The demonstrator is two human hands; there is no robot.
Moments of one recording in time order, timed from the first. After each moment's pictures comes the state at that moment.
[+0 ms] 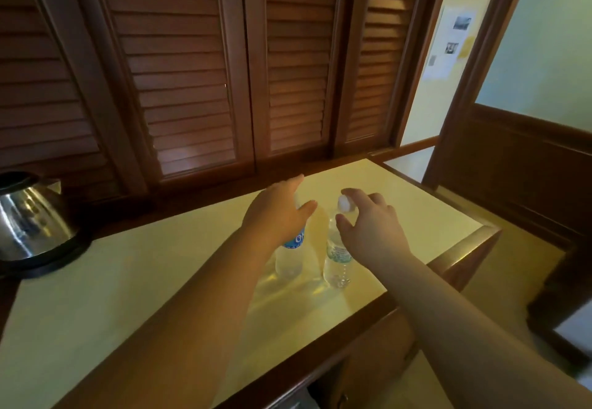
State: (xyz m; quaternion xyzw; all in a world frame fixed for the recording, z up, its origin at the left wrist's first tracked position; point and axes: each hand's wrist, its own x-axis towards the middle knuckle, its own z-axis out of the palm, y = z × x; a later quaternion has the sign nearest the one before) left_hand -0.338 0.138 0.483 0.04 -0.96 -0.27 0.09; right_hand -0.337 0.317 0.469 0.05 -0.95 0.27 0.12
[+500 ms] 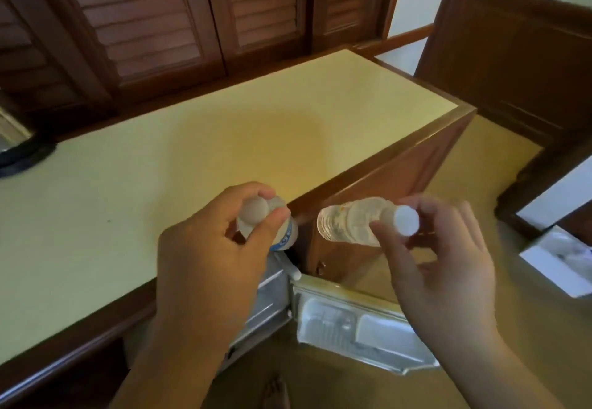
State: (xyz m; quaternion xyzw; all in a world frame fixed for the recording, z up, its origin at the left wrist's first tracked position) left_hand -0.073 0.203 0.447 0.03 -0.89 -0.38 0.24; right_hand -0.089 0.426 0.410 0.06 -0.87 0.42 0.25
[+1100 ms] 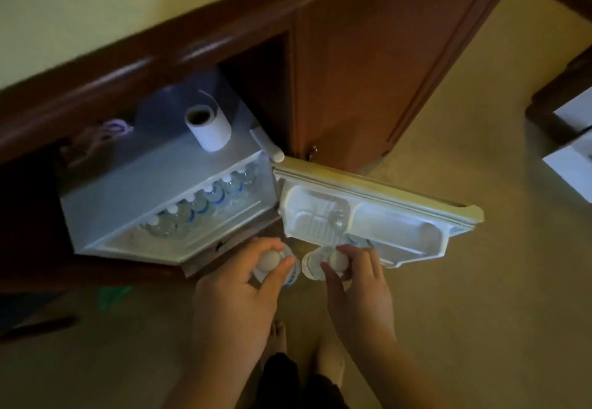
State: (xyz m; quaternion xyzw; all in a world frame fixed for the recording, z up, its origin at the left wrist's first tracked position) left_hand 0.048 0.270 0.159 0.16 -0.89 -0.43 0.01; right_hand 0.033 0.439 0.073 -0.06 -0.92 0.39 -0.03
